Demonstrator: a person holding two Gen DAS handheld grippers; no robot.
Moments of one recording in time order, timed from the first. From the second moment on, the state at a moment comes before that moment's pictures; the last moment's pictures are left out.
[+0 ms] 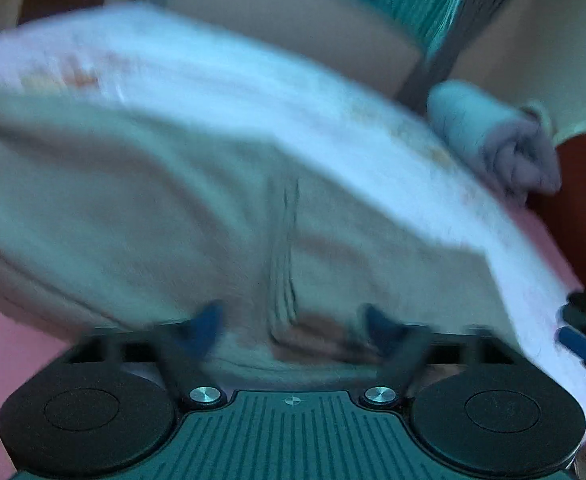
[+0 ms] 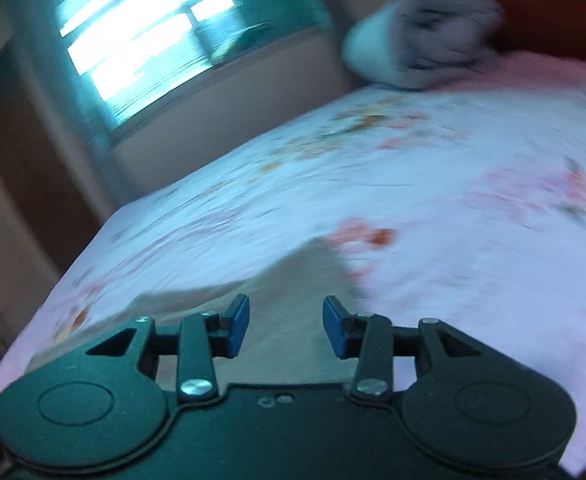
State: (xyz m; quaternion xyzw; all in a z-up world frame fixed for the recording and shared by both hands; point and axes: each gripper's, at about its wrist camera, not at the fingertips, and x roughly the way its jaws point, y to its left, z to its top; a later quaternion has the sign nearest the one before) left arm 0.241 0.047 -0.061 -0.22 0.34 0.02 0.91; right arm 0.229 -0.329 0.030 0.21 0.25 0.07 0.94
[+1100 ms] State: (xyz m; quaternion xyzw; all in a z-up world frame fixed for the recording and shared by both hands) left arm 0.128 0.213 -0.019 -0.31 0.21 0.09 0.92; right arm 0.237 -0.285 0.007 0.20 0.34 0.17 0.90
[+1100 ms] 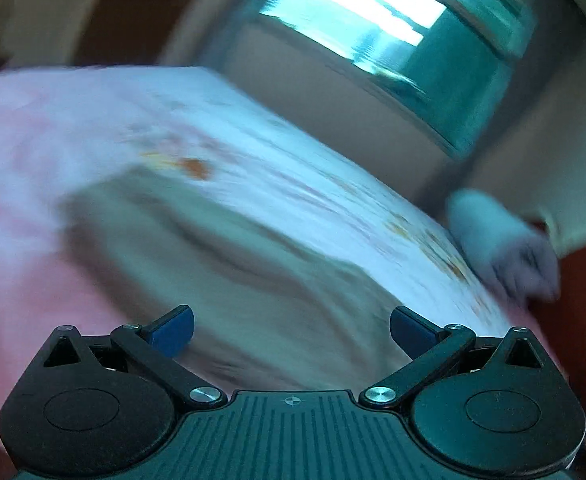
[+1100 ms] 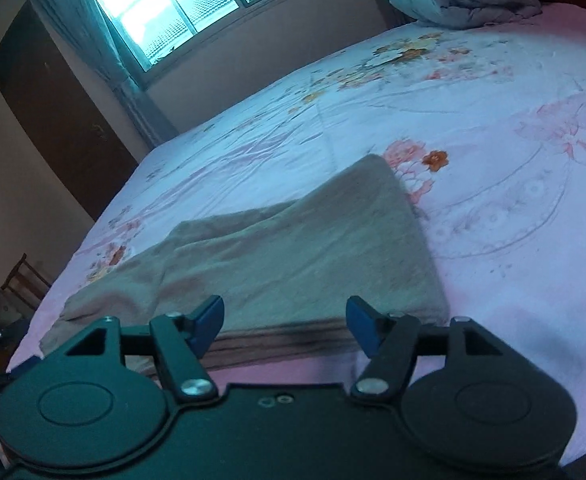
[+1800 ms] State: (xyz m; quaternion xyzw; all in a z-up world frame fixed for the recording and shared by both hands) left arm 0.194 0.342 -0.103 -0.42 0.20 0.11 0.88; right arm 0.229 -0.226 0.020 0.15 0.32 0.12 0.93
